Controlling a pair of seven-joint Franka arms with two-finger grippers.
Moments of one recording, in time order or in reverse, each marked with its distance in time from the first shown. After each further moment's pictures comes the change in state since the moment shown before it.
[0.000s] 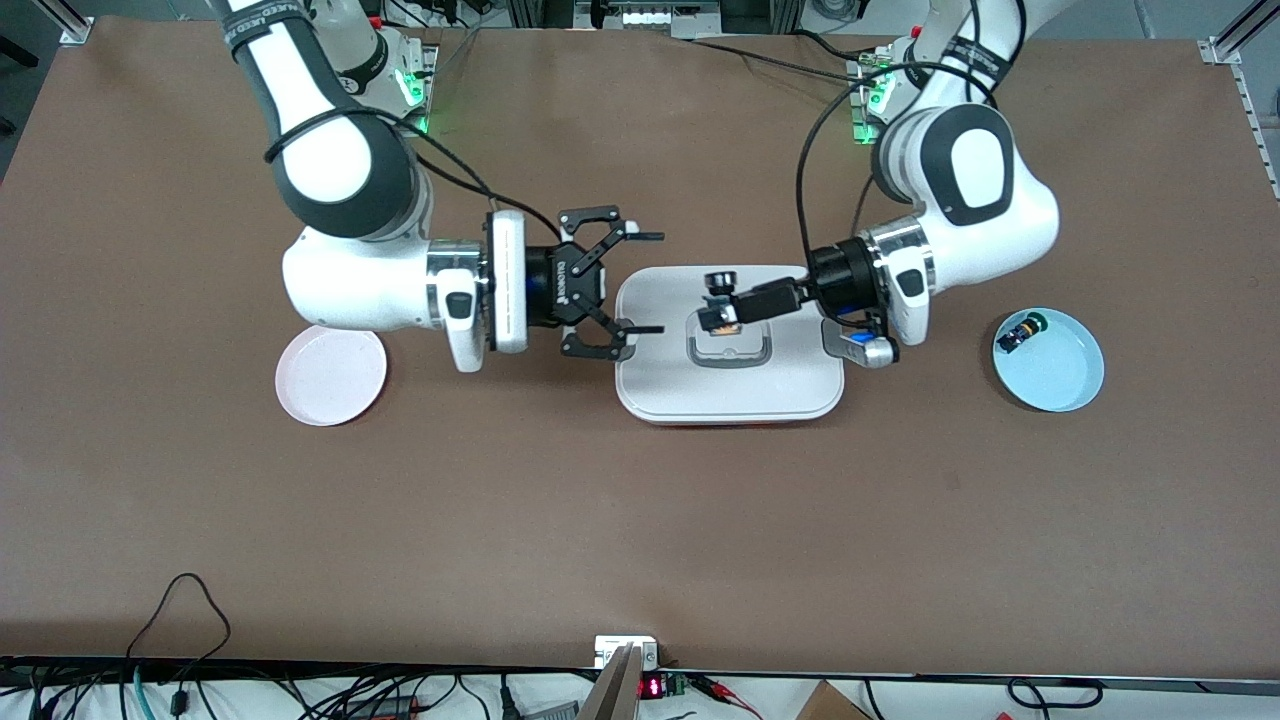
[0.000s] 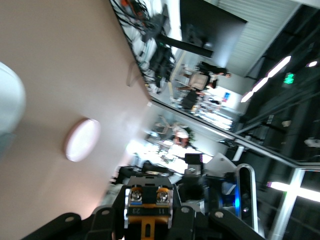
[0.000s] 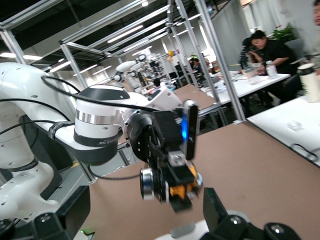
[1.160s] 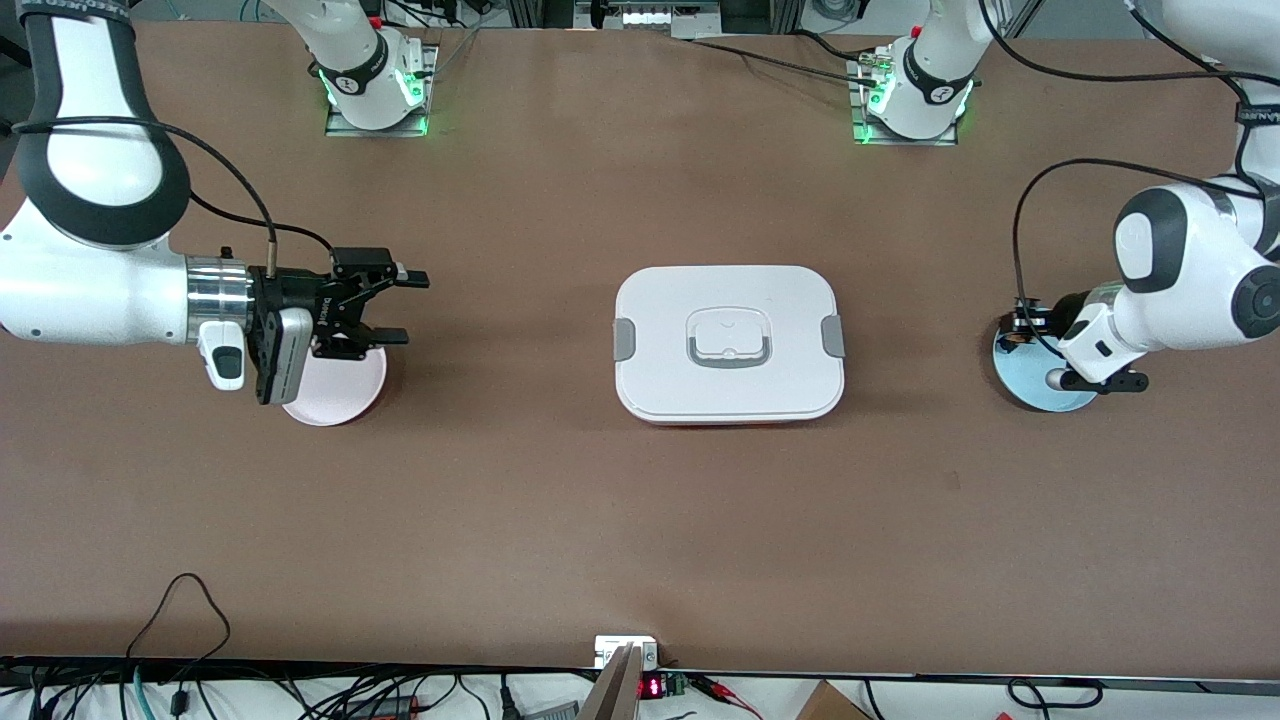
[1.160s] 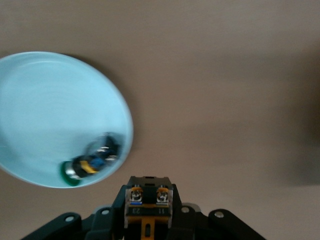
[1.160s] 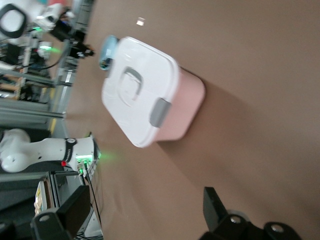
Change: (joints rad) left arm 0.095 0.094 0.470 -0.064 1.622 -0.293 -0.004; right arm -0.350 -0.154 -0.010 -0.130 -0.804 -0.321 0.962
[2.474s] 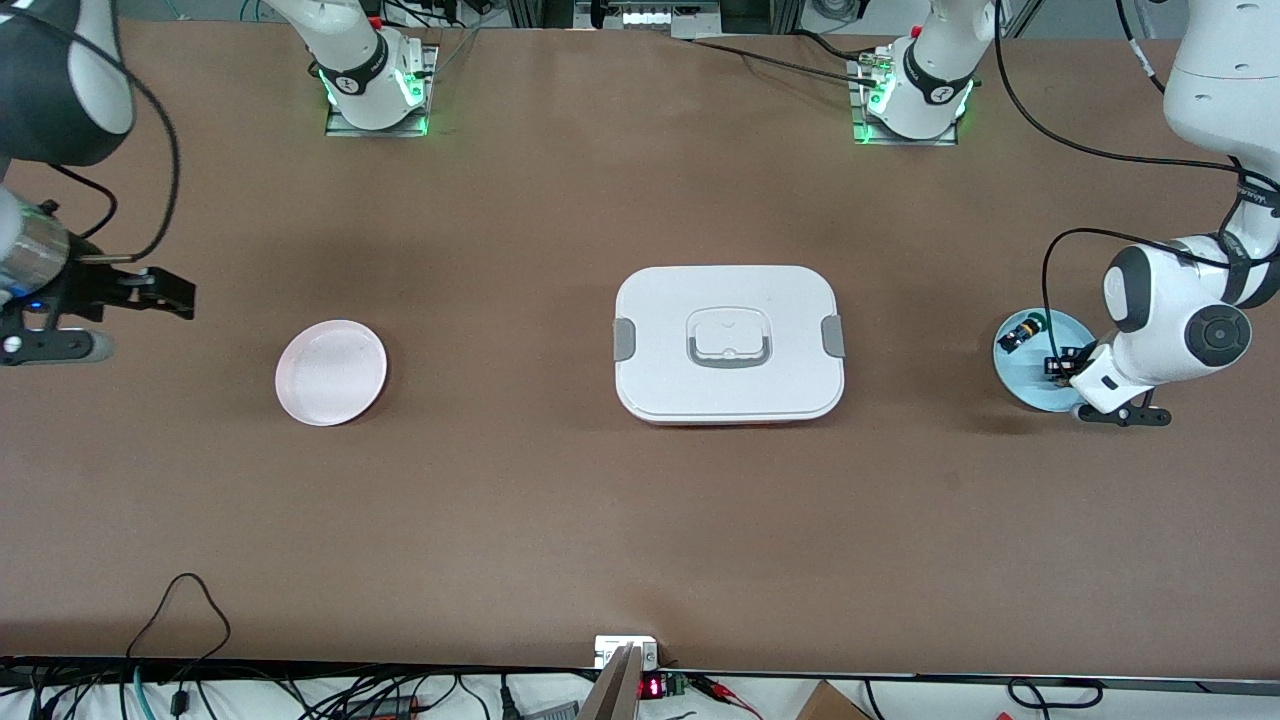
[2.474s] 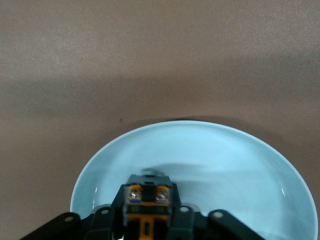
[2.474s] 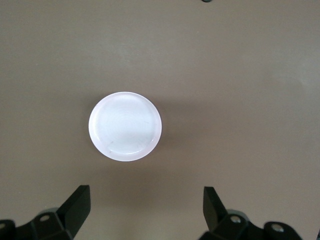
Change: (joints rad) left arm 0.127 0.235 0.005 0.026 0.243 0.398 0.009; right arm -0.095 -0.087 -0.017 0.177 -0.923 -0.082 0.548
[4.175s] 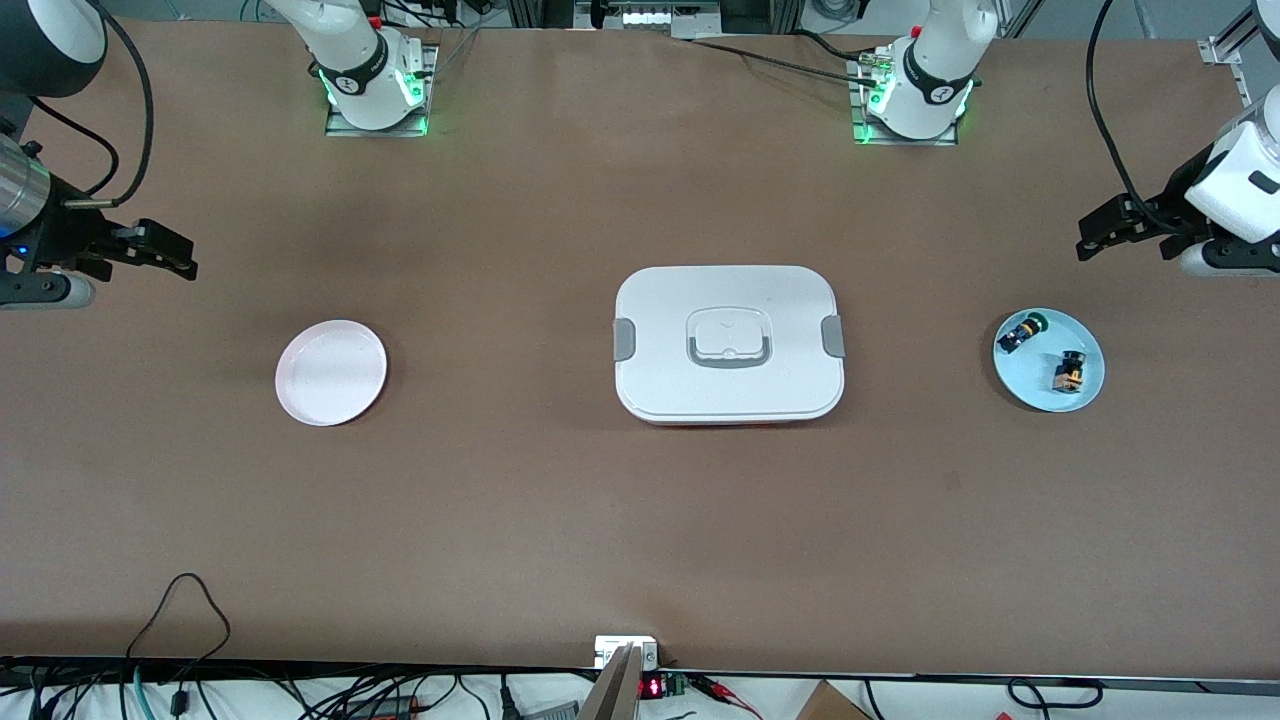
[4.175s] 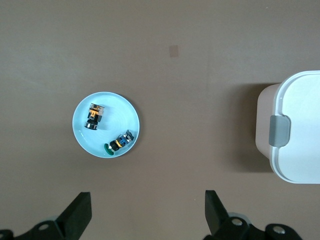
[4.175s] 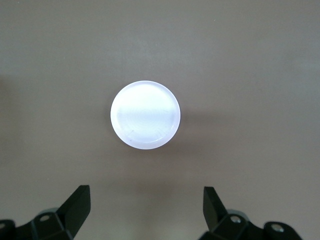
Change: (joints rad) left arm -0.237 -0.639 -0.021 0.161 -0.217 -0.709 -0.167; right arm -0.012 -0.159 0.006 -0.159 0.088 0.033 0.000
